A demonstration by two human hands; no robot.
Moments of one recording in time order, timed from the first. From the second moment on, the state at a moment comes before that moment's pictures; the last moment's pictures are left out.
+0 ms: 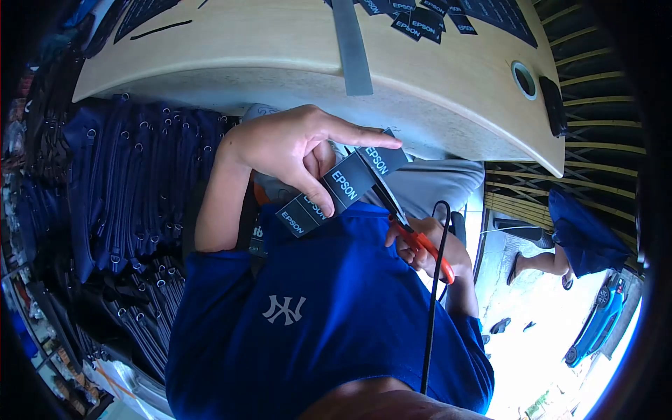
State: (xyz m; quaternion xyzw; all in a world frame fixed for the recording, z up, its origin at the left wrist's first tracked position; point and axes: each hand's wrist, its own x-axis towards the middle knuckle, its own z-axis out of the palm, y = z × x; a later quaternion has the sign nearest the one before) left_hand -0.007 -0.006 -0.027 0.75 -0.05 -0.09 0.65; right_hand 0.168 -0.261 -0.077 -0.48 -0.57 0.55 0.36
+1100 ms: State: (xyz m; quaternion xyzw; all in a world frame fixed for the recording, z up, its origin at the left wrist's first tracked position) left_hand -0.001 -0.005 -0.033 0.73 -0.06 -0.08 0.68; right_hand 0.163 -0.260 -0.060 -0.58 -0.54 0.54 0.29
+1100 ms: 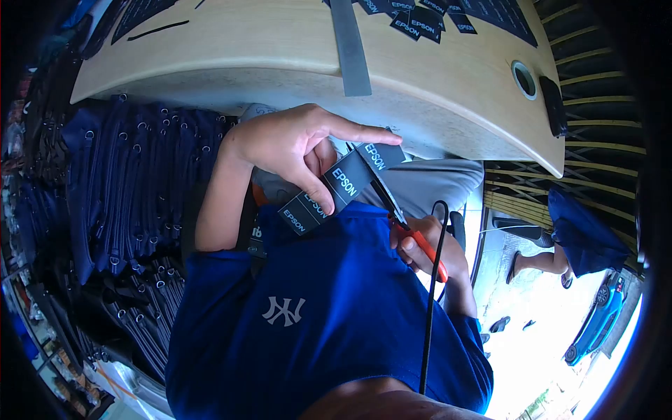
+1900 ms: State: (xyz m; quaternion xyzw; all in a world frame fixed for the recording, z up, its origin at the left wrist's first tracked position) left_hand 0.069 0.050 0.014 0.85 0.02 0.02 0.53; right_hand 0.154 -0.279 -0.073 -0.63 -0.47 0.50 0.36
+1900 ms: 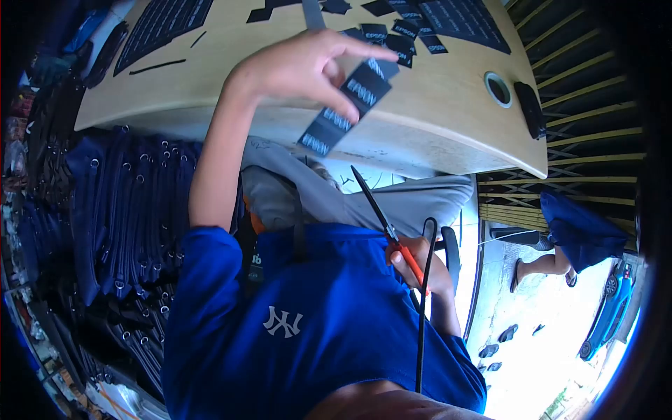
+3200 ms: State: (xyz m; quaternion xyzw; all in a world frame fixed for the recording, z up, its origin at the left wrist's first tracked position) left_hand -0.019 -0.046 -0.015 0.77 0.12 0.23 0.59; right_hand 0.122 -0.186 -0.059 -0.46 -0.40 0.39 0.69
